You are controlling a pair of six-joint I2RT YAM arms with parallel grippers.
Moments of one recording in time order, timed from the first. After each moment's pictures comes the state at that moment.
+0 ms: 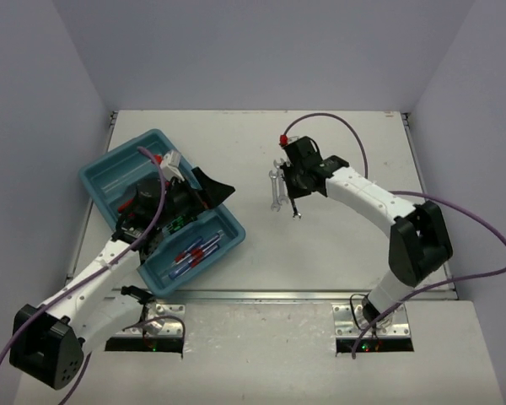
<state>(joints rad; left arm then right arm) -0.35 0.90 0.58 0.09 0.30 -0.80 0.53 1.68 1.24 -0.57 0.14 0.24</state>
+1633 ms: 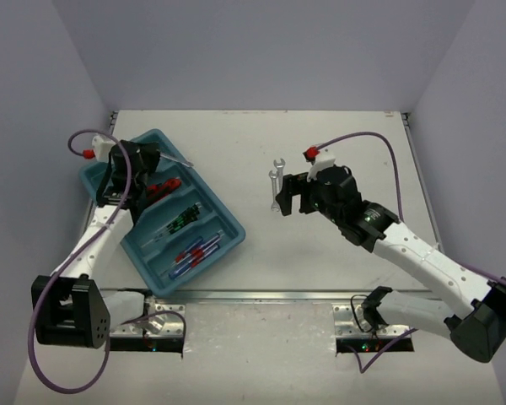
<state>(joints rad) 0.00 1.16 0.83 0.05 -0.29 -1.10 0.69 1.07 0.86 -0.27 0.19 0.31</state>
